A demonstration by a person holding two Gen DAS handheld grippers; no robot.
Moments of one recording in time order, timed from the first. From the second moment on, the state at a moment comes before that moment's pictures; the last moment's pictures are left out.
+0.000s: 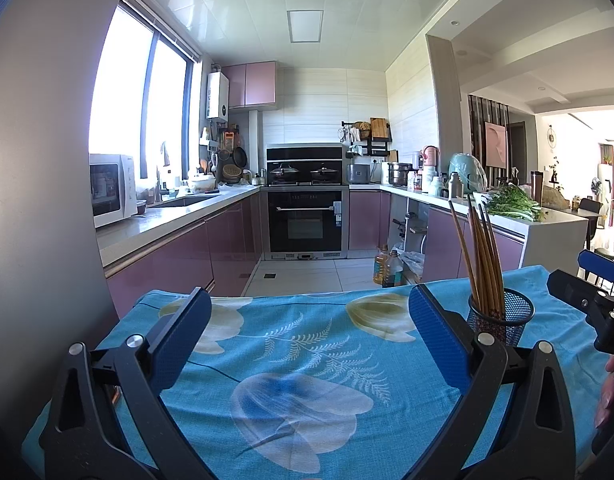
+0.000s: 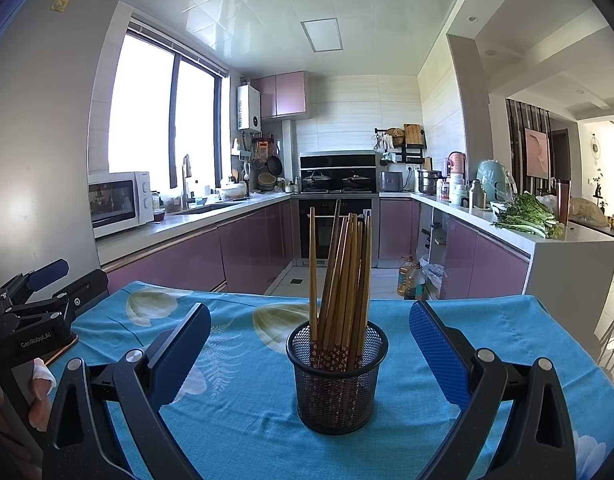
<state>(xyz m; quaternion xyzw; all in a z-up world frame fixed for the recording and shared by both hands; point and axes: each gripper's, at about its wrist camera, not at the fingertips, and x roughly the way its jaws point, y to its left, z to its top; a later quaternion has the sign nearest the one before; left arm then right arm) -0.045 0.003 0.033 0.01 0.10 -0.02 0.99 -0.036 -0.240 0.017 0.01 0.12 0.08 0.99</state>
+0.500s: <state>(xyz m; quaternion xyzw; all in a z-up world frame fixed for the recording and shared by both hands) -0.046 0.003 0.032 0.01 0.10 -0.02 0.99 -0.037 -0.239 0.018 0.01 0.11 0.08 0.99</state>
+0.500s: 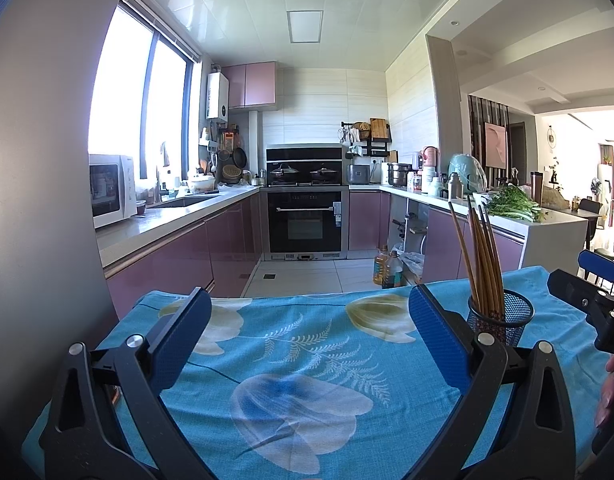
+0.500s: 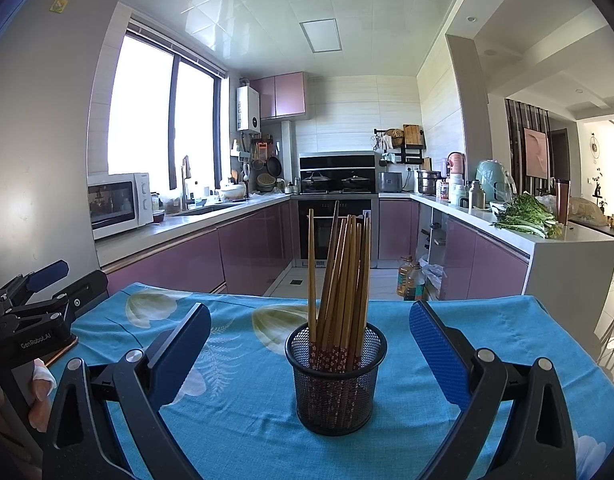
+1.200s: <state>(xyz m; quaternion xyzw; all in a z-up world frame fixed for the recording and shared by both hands) -0.045 0.002 0.032 0.01 0.10 -0.02 0.99 -0.036 -0.238 0.020 0.01 0.12 0.07 0.99</state>
